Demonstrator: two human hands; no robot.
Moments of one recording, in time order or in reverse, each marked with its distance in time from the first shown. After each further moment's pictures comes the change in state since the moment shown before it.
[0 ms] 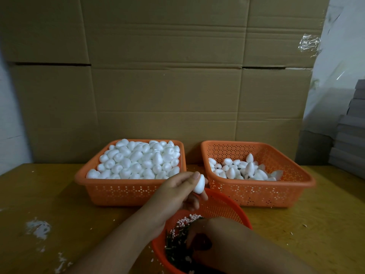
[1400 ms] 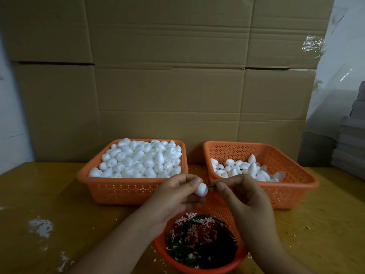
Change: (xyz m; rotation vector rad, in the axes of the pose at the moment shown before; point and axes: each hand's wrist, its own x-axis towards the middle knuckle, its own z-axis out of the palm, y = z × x) left_hand 0.008 -0.011 -0.010 -0.181 0.059 -0.143; right_hand -0.001 0.003 -0.007 0.901 0.950 -0.041
